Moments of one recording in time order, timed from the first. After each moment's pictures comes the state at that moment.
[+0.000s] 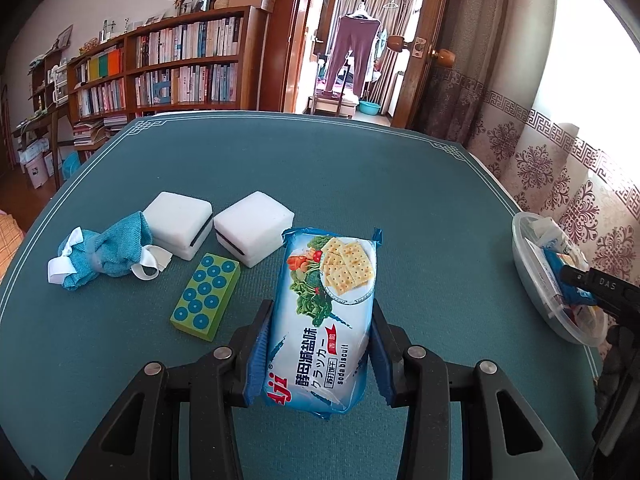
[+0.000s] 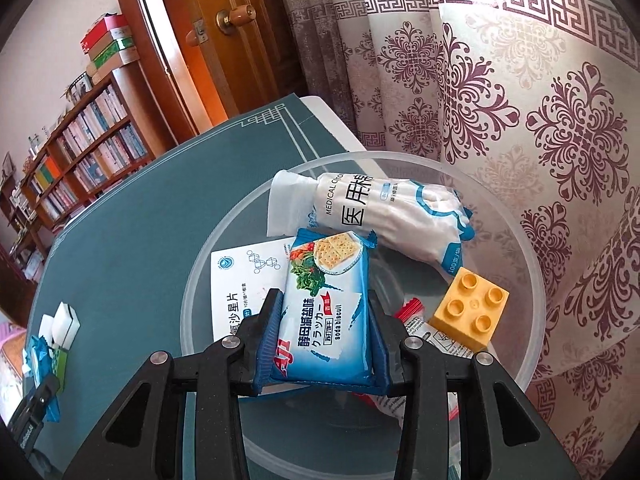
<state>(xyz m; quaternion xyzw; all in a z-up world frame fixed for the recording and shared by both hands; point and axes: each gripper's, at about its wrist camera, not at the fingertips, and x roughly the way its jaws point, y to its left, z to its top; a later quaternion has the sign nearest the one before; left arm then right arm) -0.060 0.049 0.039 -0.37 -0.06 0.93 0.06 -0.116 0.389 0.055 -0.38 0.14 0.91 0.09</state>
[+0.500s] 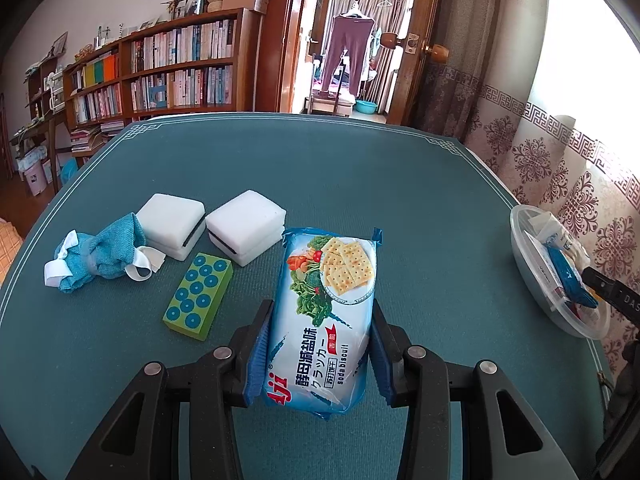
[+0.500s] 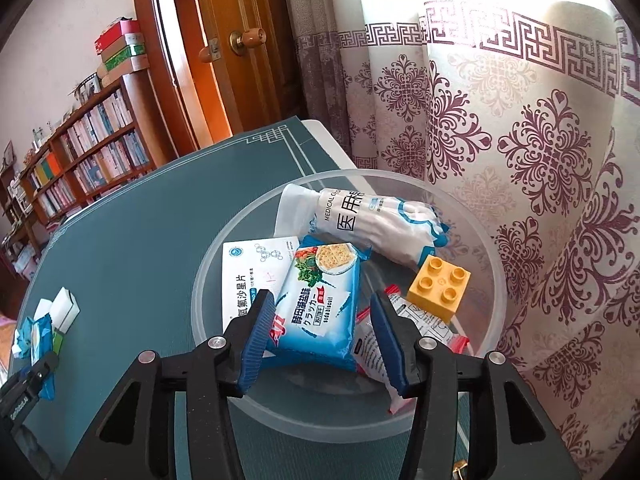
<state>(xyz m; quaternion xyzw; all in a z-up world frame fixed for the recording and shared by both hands) -0.061 0.056 0.038 -0.37 -0.05 0.93 0.06 -0.064 0.374 0.069 -0.33 0.10 0.93 0.10</state>
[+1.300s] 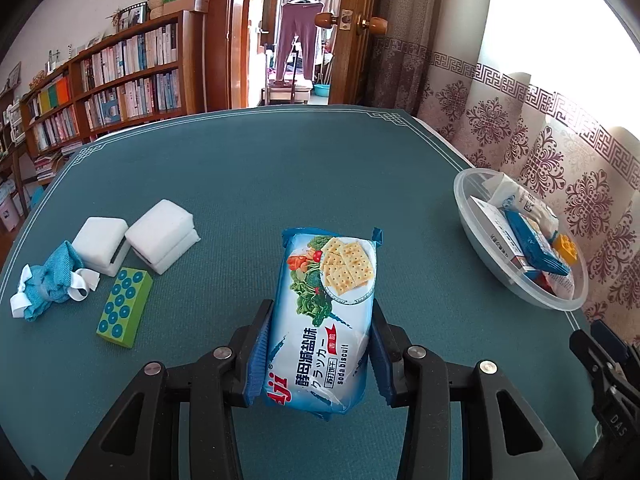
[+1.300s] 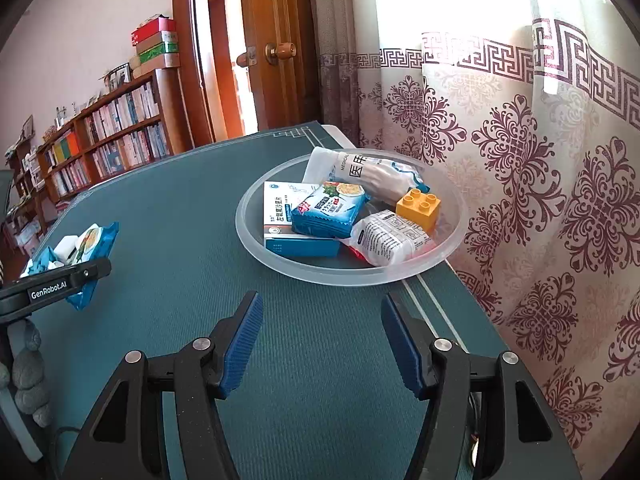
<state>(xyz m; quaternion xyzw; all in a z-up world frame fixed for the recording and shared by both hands) -0.064 0.115 0.044 -0.39 0.00 0.91 0.13 0.028 0.342 0.053 -0.31 0.06 0.95 0.08</state>
